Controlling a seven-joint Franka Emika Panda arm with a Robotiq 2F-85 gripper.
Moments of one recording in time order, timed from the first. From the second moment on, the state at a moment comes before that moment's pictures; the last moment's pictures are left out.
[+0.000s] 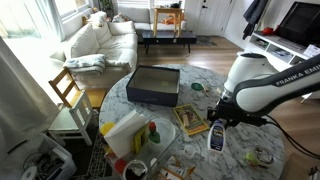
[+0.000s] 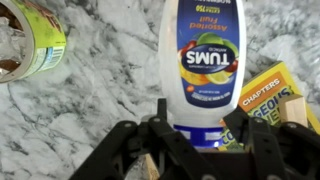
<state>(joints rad) 0.03 0.07 -0.09 -2.52 0.11 2.57 0.83</state>
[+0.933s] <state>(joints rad) 0.00 -0.09 0.05 -2.67 -0.74 2.60 1.66</state>
